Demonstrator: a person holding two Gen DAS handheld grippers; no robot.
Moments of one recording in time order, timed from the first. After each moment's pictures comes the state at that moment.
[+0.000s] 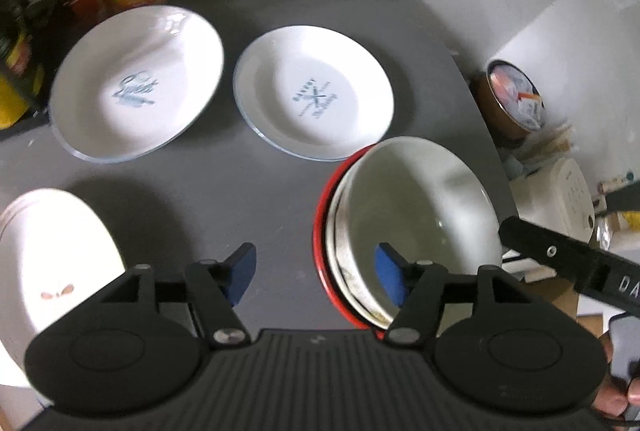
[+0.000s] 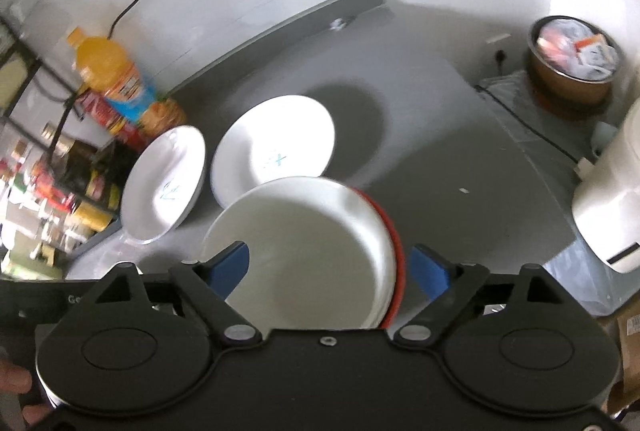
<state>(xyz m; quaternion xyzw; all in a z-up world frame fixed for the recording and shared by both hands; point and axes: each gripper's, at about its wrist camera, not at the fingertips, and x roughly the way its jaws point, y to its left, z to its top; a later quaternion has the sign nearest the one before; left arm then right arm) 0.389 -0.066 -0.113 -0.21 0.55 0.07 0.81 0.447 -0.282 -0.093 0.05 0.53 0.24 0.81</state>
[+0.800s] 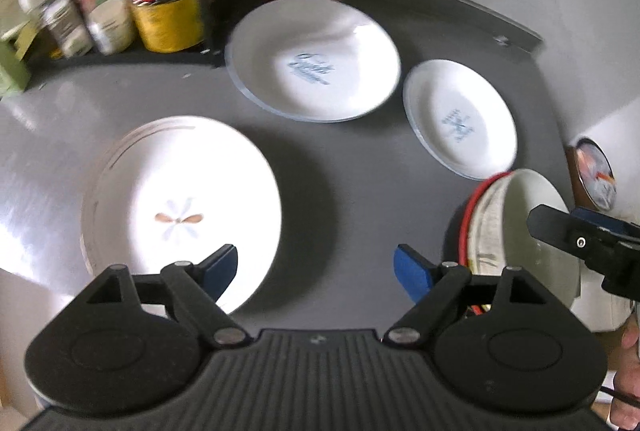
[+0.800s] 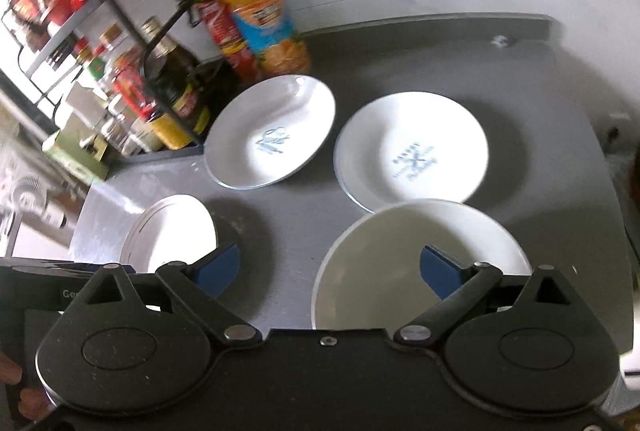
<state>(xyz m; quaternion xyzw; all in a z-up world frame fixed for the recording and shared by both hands) 0.301 -0.002 -0.106 -0.27 0.52 0.24 0.78 0.433 -0.184 -0.079 -0.07 0.50 0.40 0.76</state>
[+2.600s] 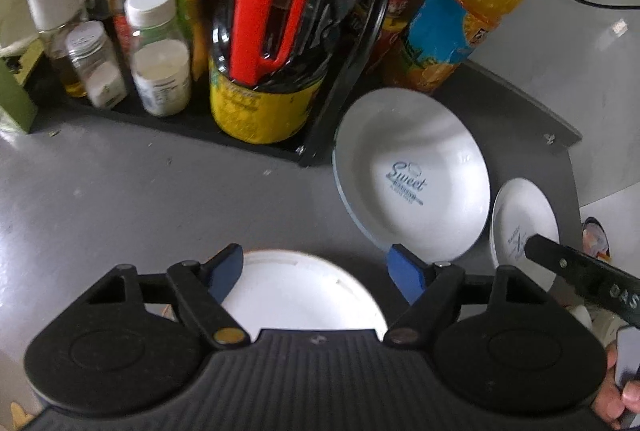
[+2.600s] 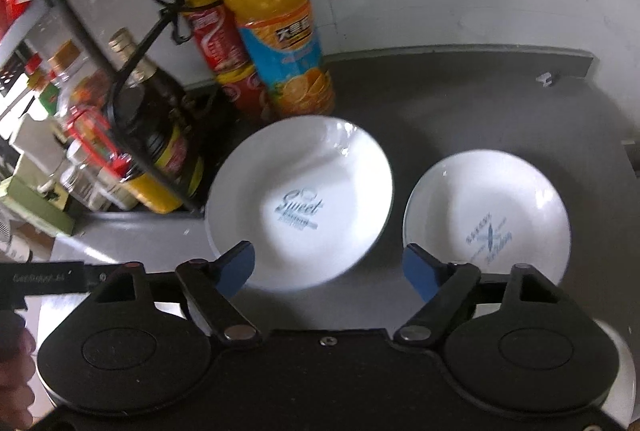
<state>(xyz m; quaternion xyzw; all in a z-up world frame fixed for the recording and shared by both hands) 0.312 0.169 -0.125 -0.32 0.47 0.24 0.78 0.451 -0.036 -0.103 -0.08 0.49 0.34 0.79</state>
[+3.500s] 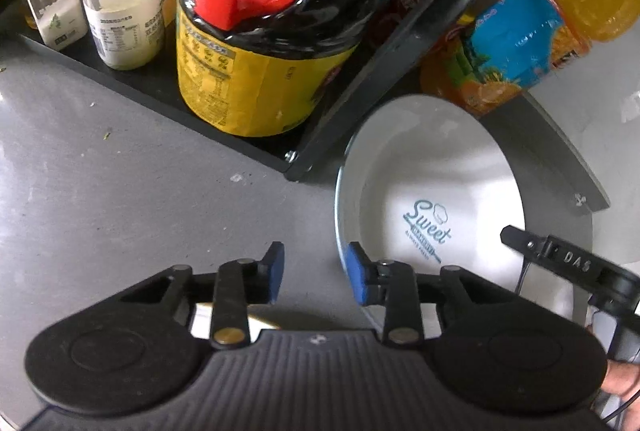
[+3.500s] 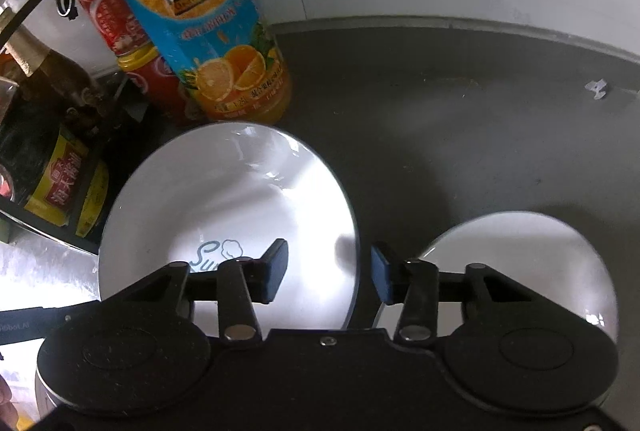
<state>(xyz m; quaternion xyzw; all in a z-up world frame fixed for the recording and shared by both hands) 0.364 0.190 -0.208 -0.41 0.45 0.28 0.74 0.548 0.020 -0.197 -0.13 0.53 0.34 0.76</state>
